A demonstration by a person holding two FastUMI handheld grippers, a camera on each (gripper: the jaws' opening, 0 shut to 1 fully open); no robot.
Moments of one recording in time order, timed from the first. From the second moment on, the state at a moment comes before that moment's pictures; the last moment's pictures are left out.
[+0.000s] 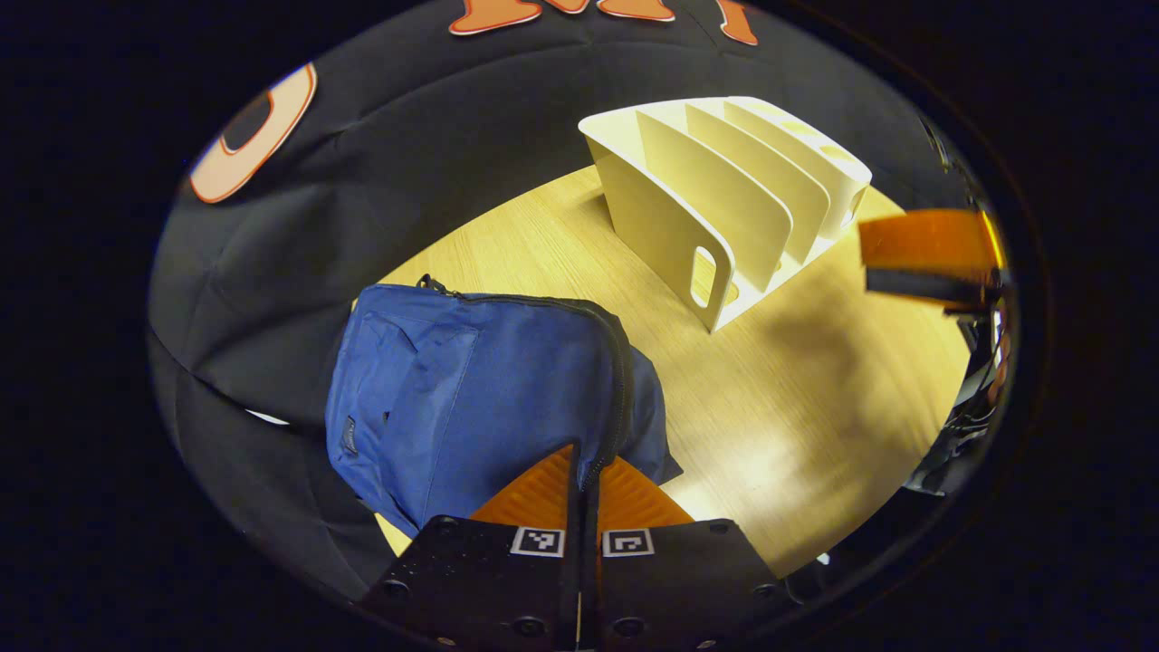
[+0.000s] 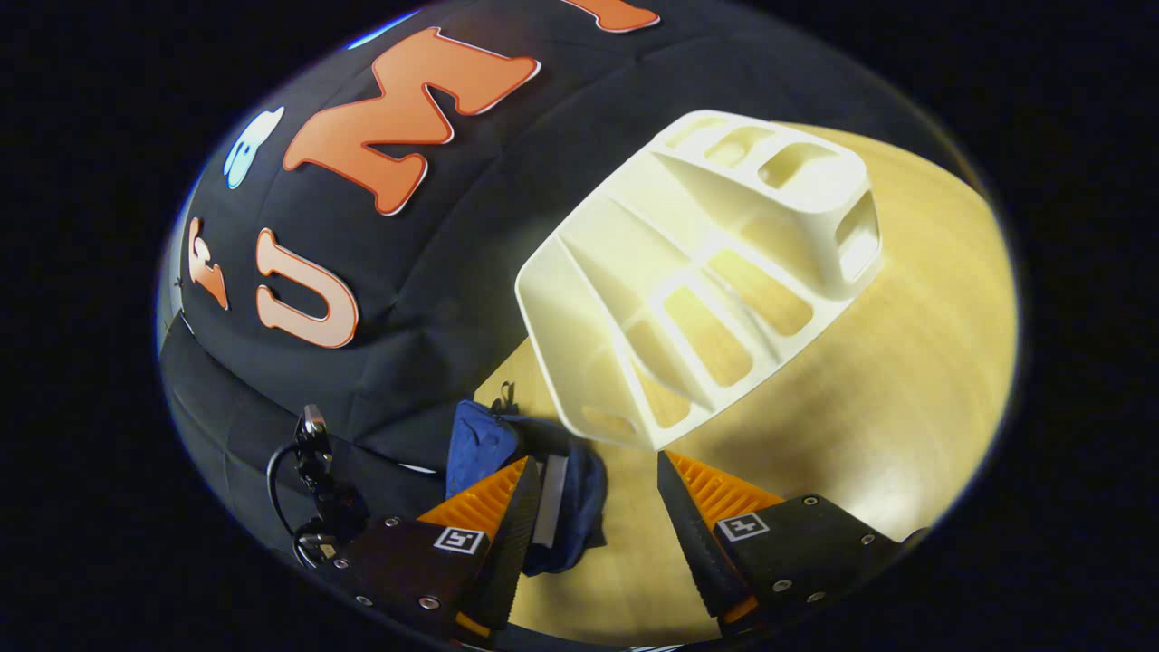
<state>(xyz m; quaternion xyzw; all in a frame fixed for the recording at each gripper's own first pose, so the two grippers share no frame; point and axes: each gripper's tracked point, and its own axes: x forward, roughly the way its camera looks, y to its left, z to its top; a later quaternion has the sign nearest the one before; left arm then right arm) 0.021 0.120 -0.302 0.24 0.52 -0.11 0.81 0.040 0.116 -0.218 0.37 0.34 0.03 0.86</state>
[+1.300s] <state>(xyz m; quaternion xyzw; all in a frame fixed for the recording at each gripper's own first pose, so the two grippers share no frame) 0.062 -0.062 -0.168 0.05 0.21 -0.08 0.97 0.041 -0.058 -0.081 0.12 0.18 0.02 0.98</state>
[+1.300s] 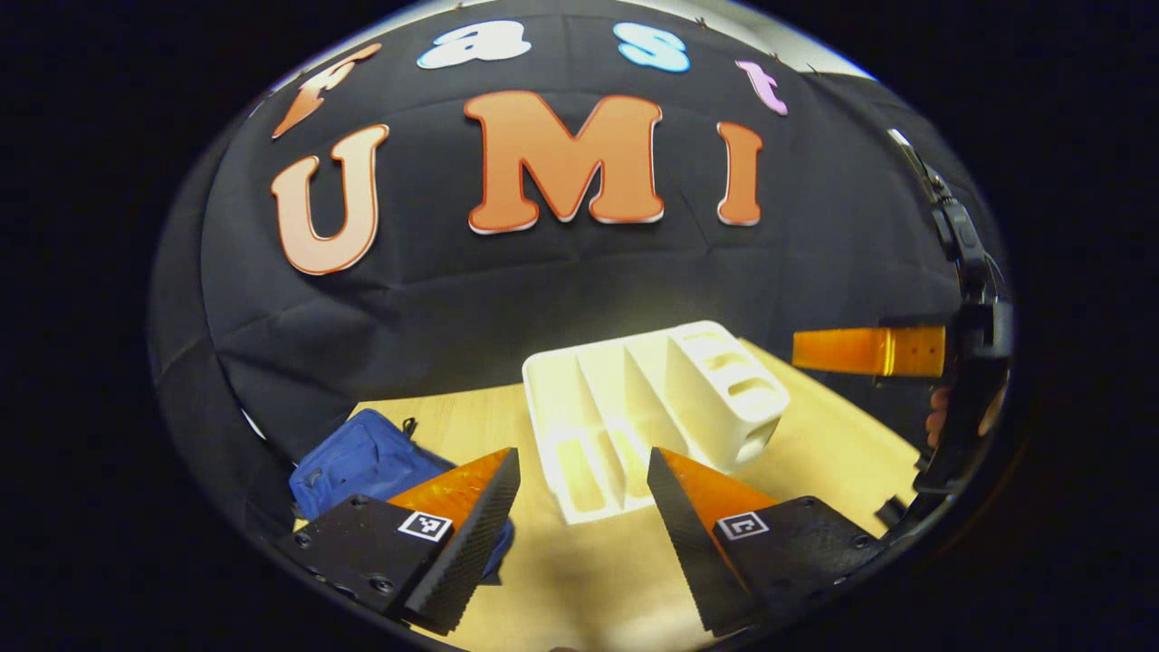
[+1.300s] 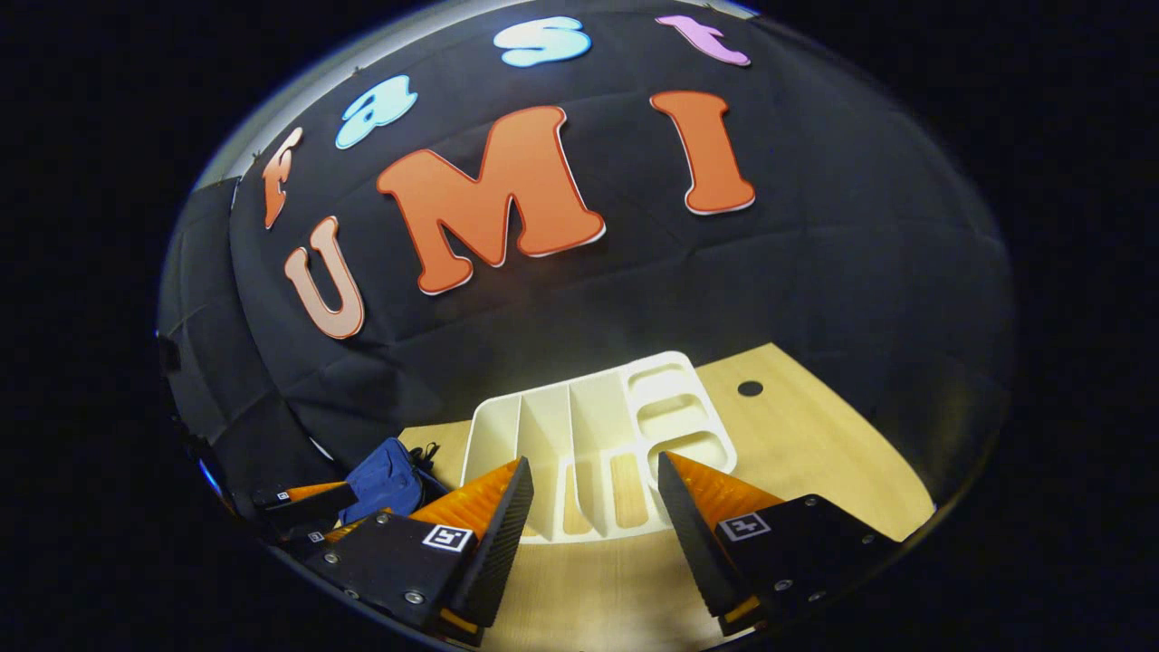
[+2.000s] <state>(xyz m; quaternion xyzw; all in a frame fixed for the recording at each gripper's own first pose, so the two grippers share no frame) 0.057 -0.129 -0.055 -0.04 0.01 -0.07 1.00 0.017 -0.065 -0.016 0.02 0.06 0.05 1.00</state>
